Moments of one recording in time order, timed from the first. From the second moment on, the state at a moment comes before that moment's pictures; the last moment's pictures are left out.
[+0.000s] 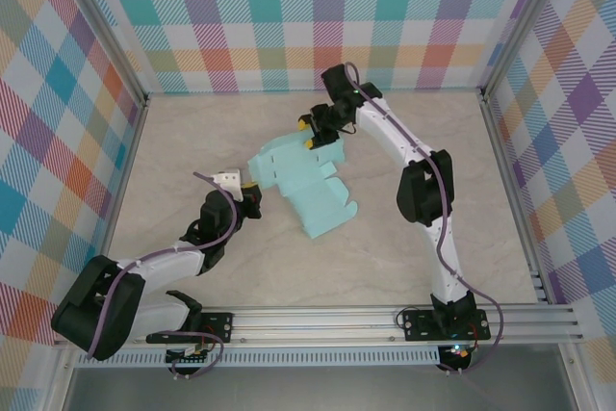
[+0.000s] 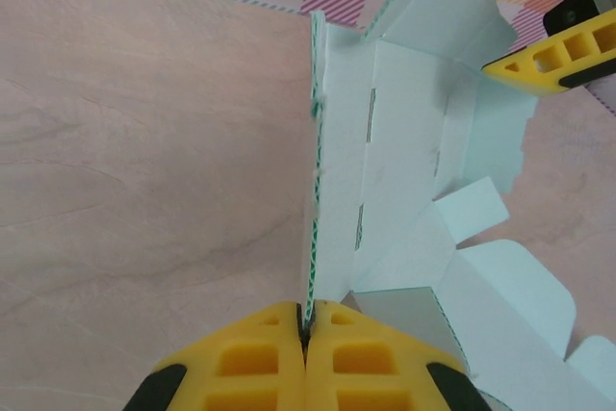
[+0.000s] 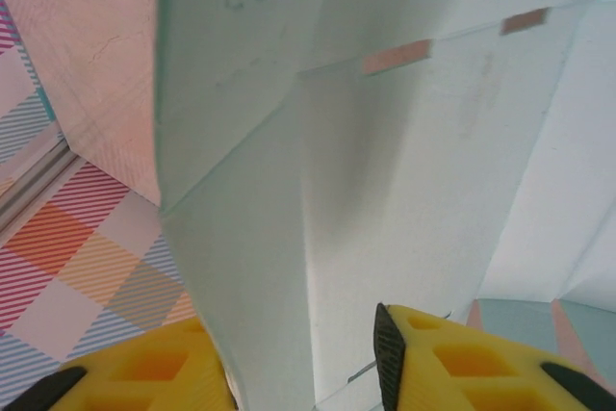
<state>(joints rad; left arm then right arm) -0.48 1.21 0.32 0.57 -0.12 -0.39 0.51 2.32 2.26 -0.98 -0.50 1.63</state>
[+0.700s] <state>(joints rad) -0.49 1.14 0.29 0.50 -0.15 -0.50 0.49 2.32 2.23 -0.99 -0.49 1.40</state>
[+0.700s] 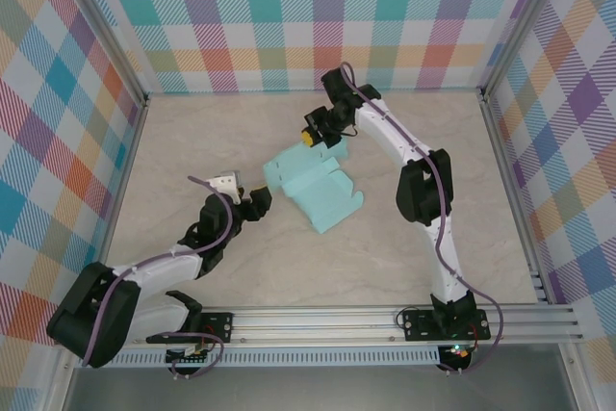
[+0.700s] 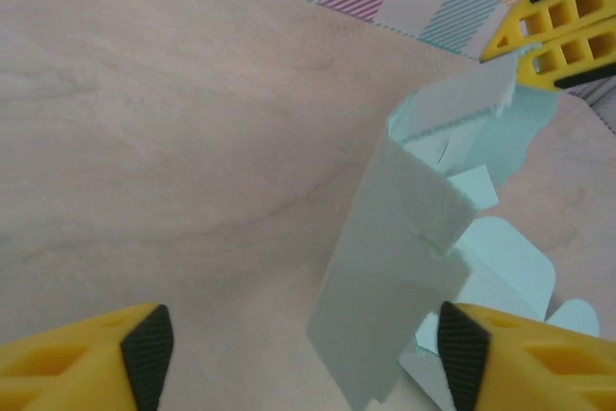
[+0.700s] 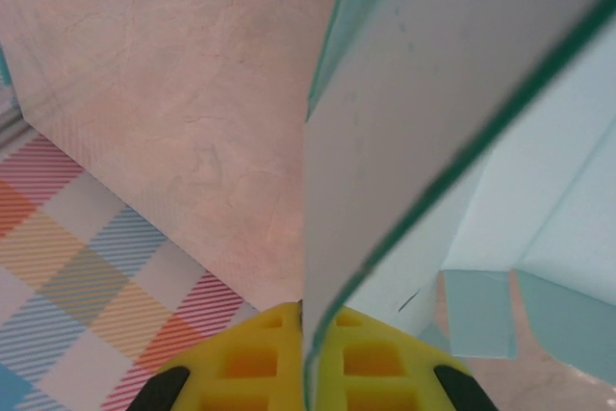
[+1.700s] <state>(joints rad) -0.49 1.31 0.48 0.31 0.07 -0.44 0.46 2.03 1.36 -0.04 -0.84 0.97</state>
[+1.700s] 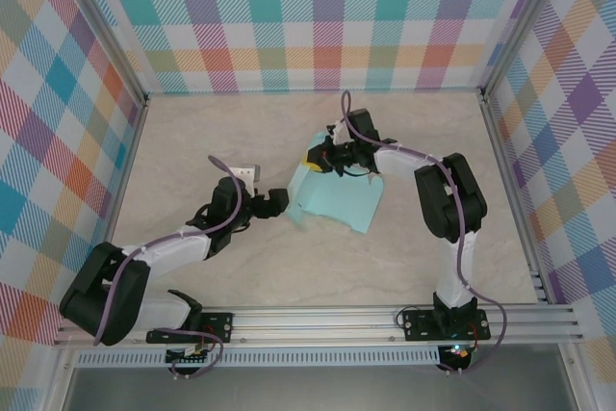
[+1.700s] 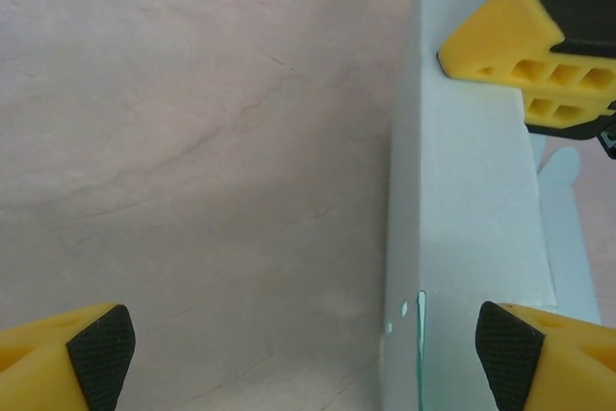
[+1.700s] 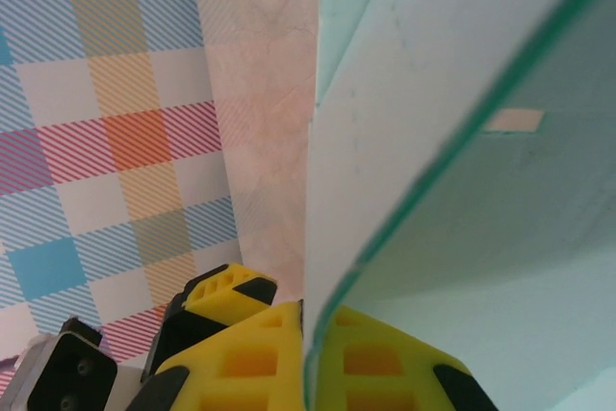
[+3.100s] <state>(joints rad) -0.50 1.46 0.51 0.38 0.29 -0.40 0.45 2.01 1.27 0.24 -0.85 1.10</state>
